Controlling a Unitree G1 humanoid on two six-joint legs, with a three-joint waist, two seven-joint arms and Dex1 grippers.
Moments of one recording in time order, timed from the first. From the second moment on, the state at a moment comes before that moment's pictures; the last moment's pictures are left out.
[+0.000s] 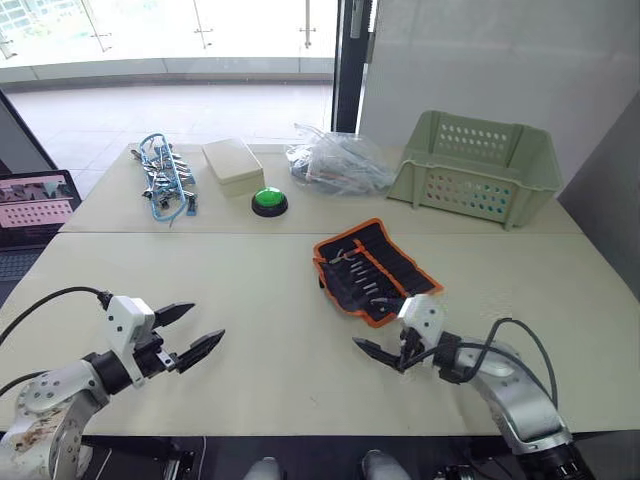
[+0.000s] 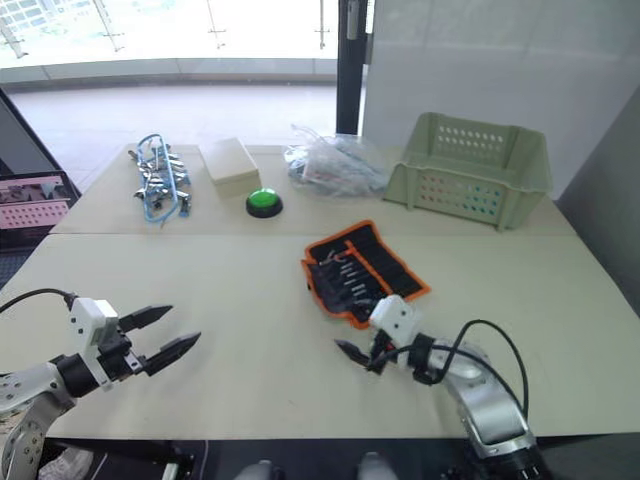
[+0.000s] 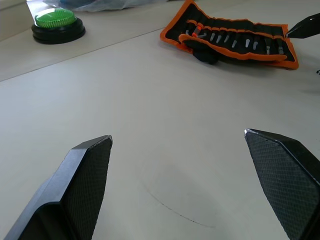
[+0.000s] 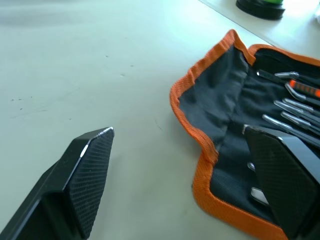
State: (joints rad) left arm 0.15 0.60 0.41 -0.32 -0.48 0.37 -0.92; right arm -0.15 -0.48 0.19 -0.23 0.08 0.15 0.71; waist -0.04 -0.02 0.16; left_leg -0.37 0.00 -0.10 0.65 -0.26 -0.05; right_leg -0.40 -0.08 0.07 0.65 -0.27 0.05
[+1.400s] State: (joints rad) left arm -0.56 0.62 -0.18 0.30 -0.10 0.09 -1.00; right arm -0.18 -0.47 0.26 -0.14 -0.03 0.00 0.73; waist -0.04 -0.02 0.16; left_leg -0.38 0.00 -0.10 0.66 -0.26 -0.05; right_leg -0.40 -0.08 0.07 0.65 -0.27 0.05
